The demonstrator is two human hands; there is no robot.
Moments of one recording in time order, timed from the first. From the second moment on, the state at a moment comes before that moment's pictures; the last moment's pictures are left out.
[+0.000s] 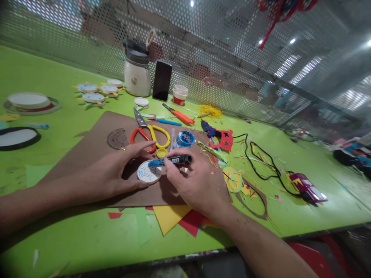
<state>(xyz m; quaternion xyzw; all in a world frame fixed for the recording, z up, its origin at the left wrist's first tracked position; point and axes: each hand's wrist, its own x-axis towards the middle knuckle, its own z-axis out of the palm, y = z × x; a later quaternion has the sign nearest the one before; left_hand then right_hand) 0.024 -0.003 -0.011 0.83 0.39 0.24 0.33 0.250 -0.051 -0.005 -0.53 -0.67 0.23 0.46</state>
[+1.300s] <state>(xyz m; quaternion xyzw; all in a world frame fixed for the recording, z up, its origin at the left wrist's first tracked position) 0.023 -0.001 -0.014 0.84 0.38 0.24 0.31 0.250 -0.051 -0.004 -0.54 -0.68 0.22 0.45</state>
